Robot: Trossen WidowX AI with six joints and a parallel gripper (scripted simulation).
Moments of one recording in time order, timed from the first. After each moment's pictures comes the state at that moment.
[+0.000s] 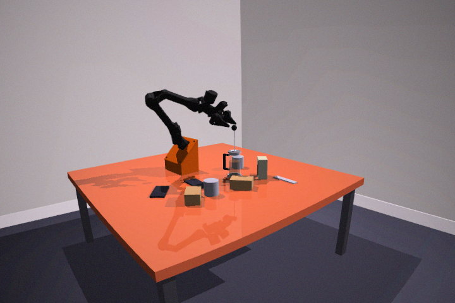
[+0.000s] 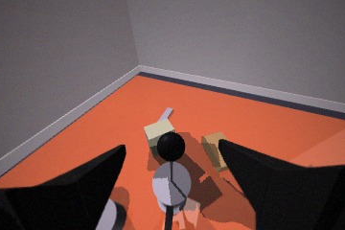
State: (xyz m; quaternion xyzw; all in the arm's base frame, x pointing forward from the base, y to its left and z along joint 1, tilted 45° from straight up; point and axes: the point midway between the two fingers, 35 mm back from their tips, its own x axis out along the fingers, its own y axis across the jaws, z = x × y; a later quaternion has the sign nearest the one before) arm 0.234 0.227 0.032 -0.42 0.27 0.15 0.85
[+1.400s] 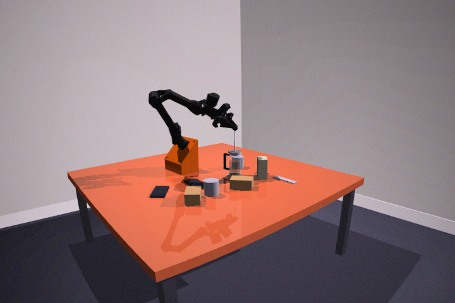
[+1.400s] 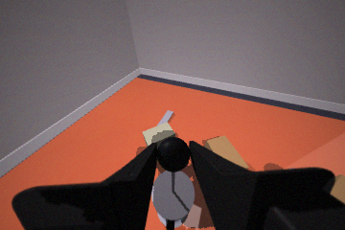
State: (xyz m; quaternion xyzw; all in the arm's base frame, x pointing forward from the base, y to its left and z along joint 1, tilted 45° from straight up) arm 0.251 0.227 0.017 -0.42 0.26 0.15 0.86
